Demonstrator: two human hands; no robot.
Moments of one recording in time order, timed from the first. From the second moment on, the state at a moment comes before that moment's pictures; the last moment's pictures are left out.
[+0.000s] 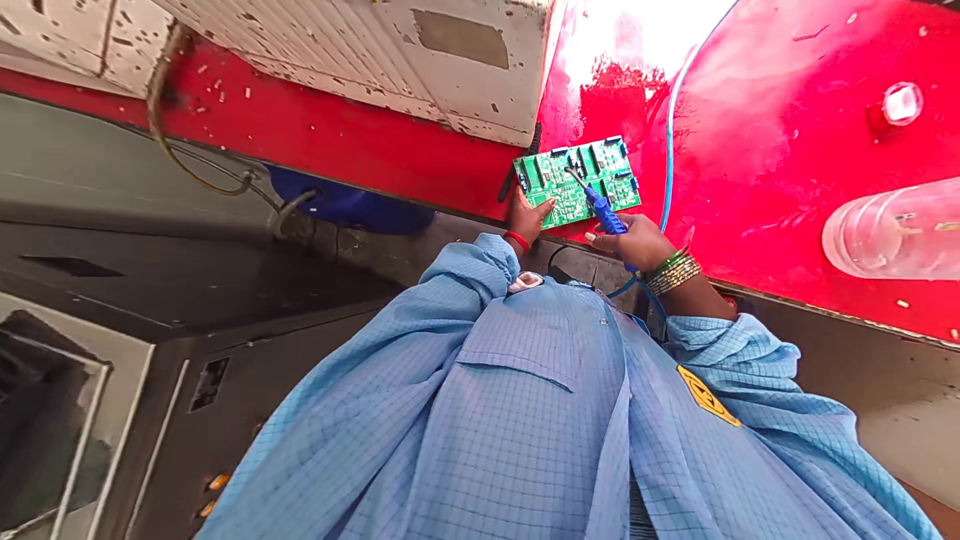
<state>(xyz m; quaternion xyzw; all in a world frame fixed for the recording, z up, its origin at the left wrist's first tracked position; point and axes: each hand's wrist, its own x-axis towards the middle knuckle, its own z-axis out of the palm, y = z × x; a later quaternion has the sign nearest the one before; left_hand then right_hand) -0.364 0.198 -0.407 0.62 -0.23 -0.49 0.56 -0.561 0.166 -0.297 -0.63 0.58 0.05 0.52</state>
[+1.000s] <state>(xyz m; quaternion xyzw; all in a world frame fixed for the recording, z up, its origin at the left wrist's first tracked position) -0.364 0.198 -0.407 0.64 -0.25 -0.48 0.55 -0.638 0.207 -0.292 -0.60 0.60 0.04 0.53</state>
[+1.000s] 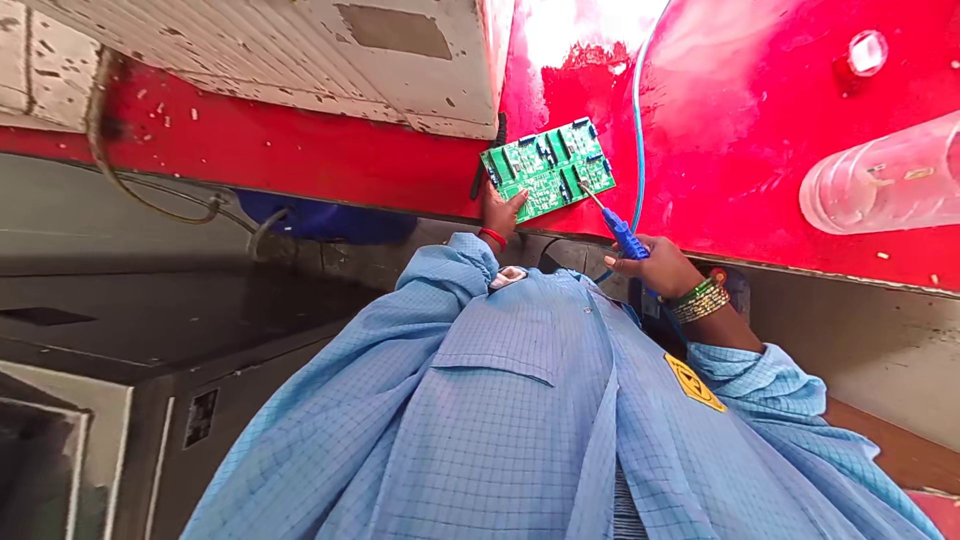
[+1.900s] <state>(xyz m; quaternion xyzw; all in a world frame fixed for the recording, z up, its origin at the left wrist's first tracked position) -0.366 0.199 -0.403 0.63 -0.25 -0.49 0.55 -0.637 0.161 -0.309 -0.55 0.66 -0.01 0.52</state>
